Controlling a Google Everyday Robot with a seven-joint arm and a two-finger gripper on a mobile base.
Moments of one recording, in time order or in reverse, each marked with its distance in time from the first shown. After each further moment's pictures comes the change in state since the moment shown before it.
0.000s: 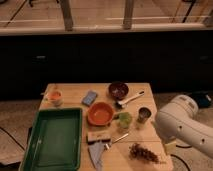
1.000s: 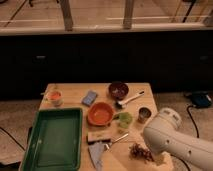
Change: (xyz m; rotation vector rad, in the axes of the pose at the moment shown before) arm -0.056 0.025 0.029 -0.023 -0.042 -0.078
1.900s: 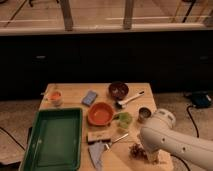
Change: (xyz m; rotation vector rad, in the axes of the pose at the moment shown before) arm -0.006 -0.017 0.035 0.010 -0.049 0.036
